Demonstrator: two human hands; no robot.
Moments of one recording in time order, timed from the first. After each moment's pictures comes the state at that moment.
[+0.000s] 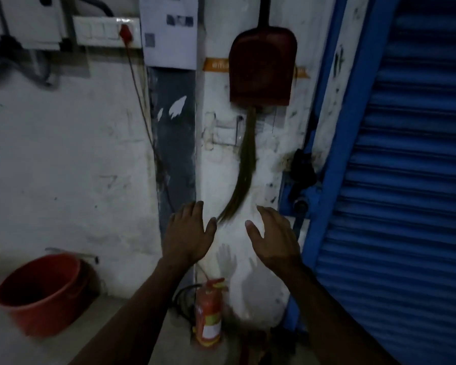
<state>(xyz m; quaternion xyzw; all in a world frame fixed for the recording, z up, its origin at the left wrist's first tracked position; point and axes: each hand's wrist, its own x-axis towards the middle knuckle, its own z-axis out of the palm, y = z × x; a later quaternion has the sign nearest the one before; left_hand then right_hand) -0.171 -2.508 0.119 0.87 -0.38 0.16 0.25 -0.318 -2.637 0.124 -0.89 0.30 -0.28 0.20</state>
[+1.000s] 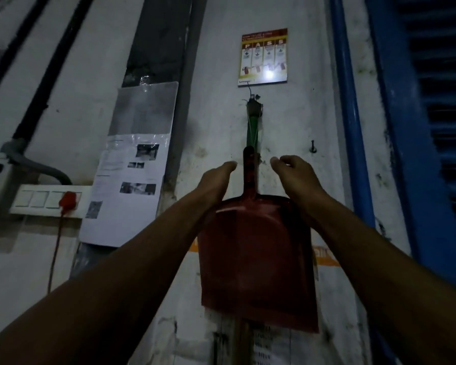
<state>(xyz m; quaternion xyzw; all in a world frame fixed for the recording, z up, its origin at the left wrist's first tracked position) 0.028 -2.829 0.550 0.55 -0.42 0.00 0.72 -0.079 -2.940 0.561 -0.75 0.08 -0.57 0.31</state>
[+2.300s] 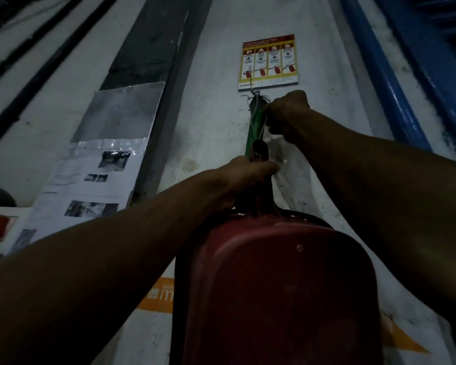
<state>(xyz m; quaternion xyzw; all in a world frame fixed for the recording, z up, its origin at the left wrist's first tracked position) 0.082 -2.913 0.624 0.56 -0.56 0.06 0.61 0.022 -2.994 0.759 -0.67 0.02 -0.67 0.30</state>
